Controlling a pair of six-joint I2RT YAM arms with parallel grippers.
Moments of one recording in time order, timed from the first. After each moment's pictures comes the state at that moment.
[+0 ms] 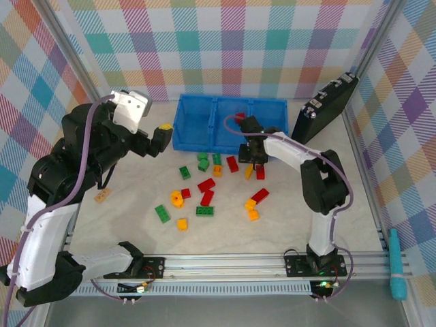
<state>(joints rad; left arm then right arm) -0.61 1.12 1.85 -1.04 -0.23 0.16 0.52 1.95 1.46 -0.73 0.06 0.52</state>
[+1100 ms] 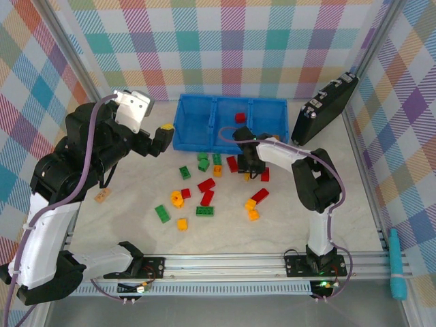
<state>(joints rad) -0.61 1.13 1.85 -1.04 -0.23 0.16 0.58 1.99 1.41 -0.76 0.11 0.57</state>
